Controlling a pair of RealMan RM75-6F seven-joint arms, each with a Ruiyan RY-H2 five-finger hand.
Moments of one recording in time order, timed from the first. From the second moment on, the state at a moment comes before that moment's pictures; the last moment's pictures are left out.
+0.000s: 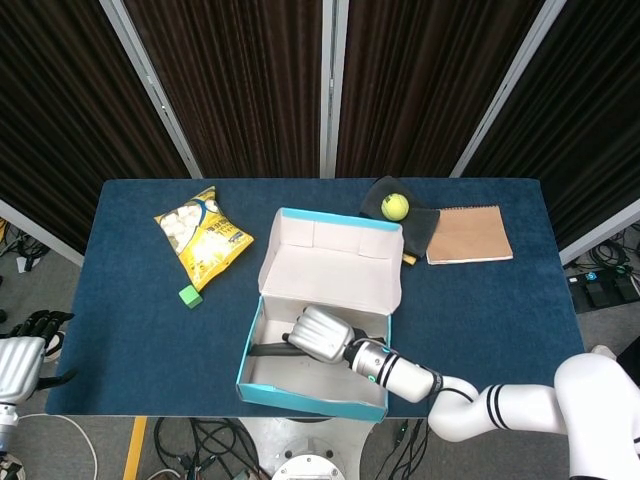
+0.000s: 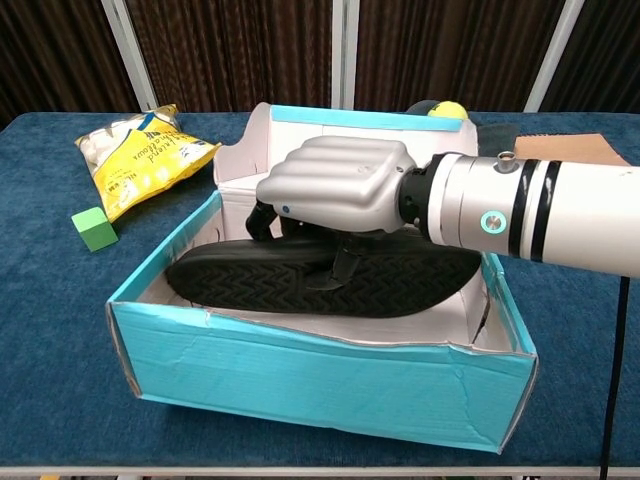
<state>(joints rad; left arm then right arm) -0.07 -1.17 0.01 -1.41 1.49 1.40 -0.06 1.00 -1.59 0.06 -1.55 -1.46 0.81 -0.38</state>
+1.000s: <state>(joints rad) -0.07 -1.19 0.01 -1.39 1.50 1.41 -0.08 0.97 -1.60 0.08 -1.48 -1.45 0.79 -0.31</state>
